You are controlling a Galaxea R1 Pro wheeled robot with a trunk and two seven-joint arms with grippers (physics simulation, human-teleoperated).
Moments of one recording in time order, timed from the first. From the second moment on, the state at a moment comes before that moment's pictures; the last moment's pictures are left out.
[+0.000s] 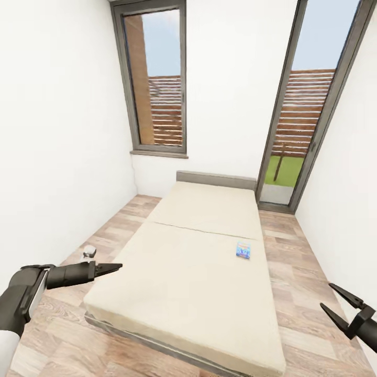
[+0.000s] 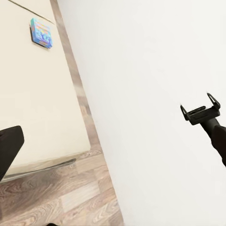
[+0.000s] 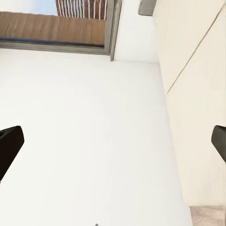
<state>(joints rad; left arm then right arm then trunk) -0.59 0.33 0.22 -0.98 -0.01 0.90 -1.46 -0.10 -0.32 -0.67 -1.14 -1.22 1.04 0.60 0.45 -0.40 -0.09</state>
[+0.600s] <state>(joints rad) -0.59 0.33 0.22 -0.98 -0.01 0.90 -1.46 -0.10 -0.32 -0.66 -1.14 -1.18 1.01 0.60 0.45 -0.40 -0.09</state>
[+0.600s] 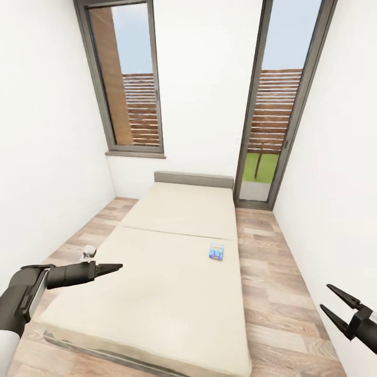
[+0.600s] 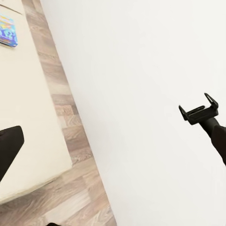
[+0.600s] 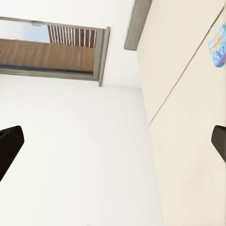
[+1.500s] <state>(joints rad) -0.59 0.33 0.22 -0.98 -0.01 0.89 -1.47 -0.10 -0.32 -0.65 -1.15 -1.17 1.00 0.60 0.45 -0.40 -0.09</state>
